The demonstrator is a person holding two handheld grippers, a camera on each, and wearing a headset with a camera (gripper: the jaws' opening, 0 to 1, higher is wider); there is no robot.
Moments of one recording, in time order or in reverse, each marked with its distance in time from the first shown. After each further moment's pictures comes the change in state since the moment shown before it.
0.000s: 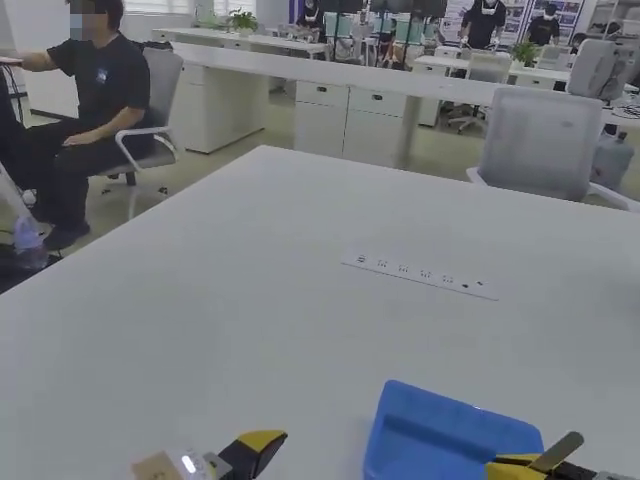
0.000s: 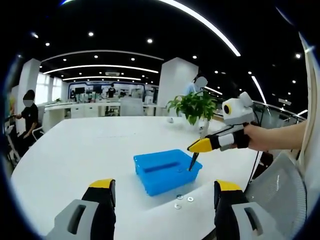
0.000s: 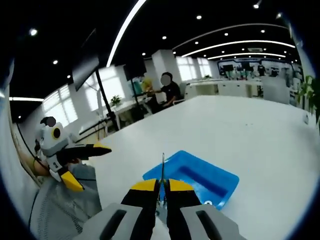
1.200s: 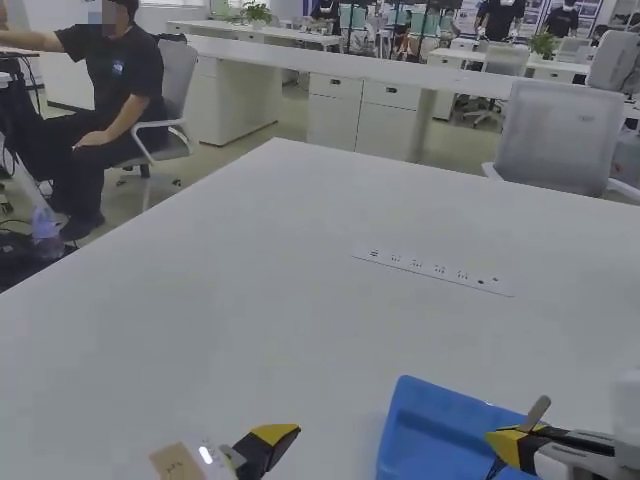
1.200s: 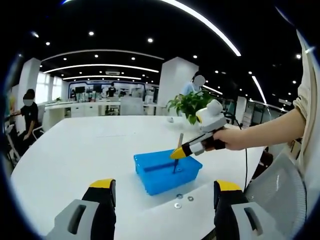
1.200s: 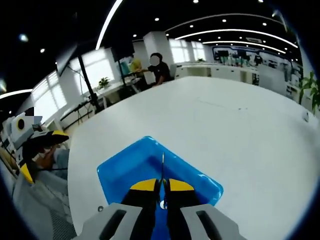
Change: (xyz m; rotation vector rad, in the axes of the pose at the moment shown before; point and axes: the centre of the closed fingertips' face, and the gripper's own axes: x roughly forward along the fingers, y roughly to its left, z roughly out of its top) left arm 0.001 0.001 -0.002 -0.004 0.005 0.000; right arm 0.050 -0.062 -0.032 -0.020 0.186 -0.078
